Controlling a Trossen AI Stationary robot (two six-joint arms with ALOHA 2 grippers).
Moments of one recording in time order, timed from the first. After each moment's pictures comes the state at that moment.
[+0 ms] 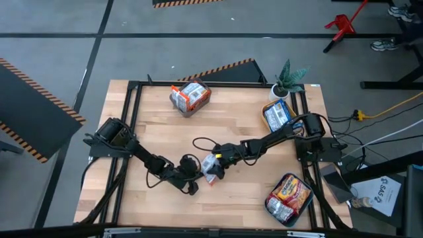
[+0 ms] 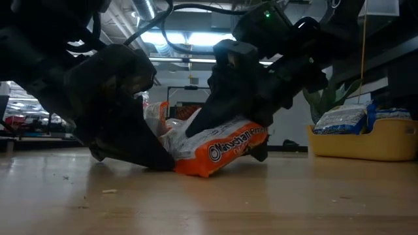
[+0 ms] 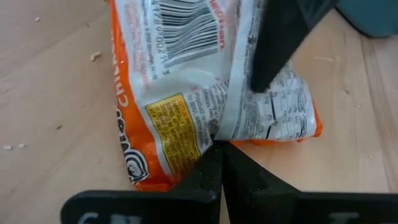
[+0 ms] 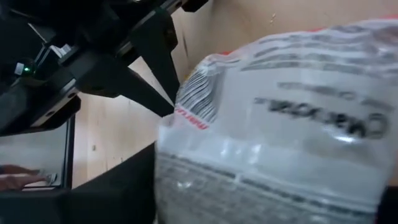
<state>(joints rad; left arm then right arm) -0.50 1.93 0.68 0.49 -0.52 -0.87 0.17 2.00 0.94 0.45 -0.18 0.81</state>
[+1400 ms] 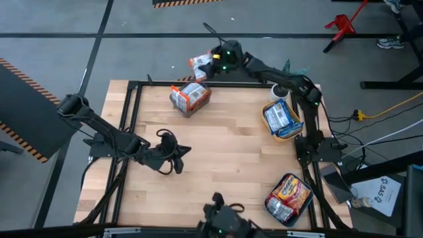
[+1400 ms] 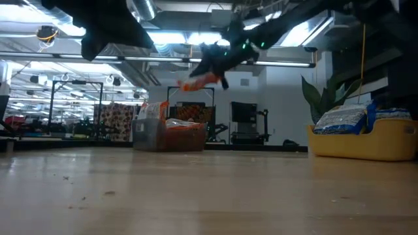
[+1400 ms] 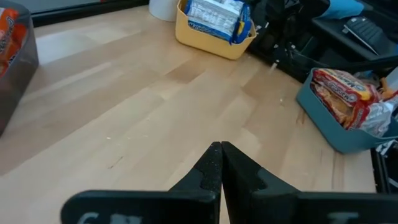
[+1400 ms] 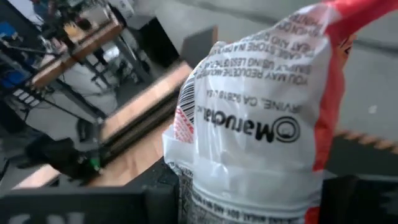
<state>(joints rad) -0.49 1.21 0.68 -0.04 -0.78 -0.83 -0.62 2.06 1.78 -0.10 -0.36 0.34</state>
